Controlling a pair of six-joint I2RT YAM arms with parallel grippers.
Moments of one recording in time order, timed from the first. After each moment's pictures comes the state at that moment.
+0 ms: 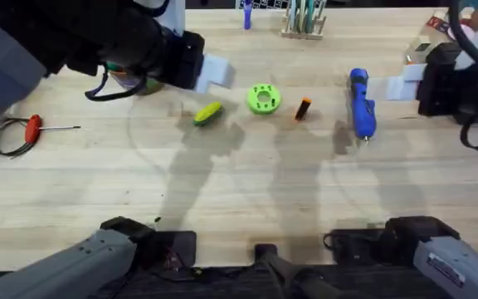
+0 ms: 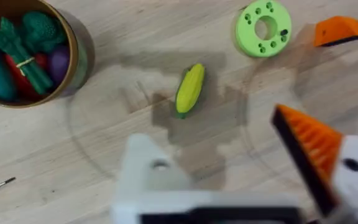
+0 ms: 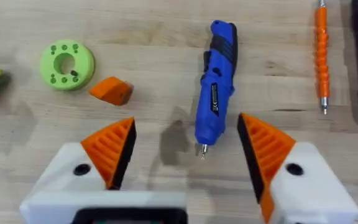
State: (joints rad) left arm -0.35 1.23 1.25 -1.01 0.06 -0.04; right arm 0.00 0.89 0.98 -0.94 -0.03 0.00
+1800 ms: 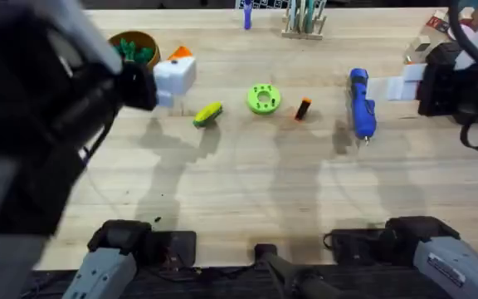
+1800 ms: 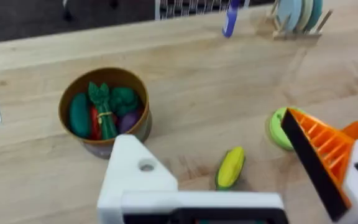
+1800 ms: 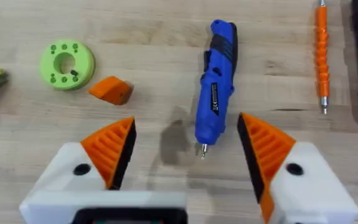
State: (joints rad) left arm -0.08 0.71 0.67 -0.34 0.17 0.02; right arm 0.00 0.89 0.98 -0.94 -0.03 0.00
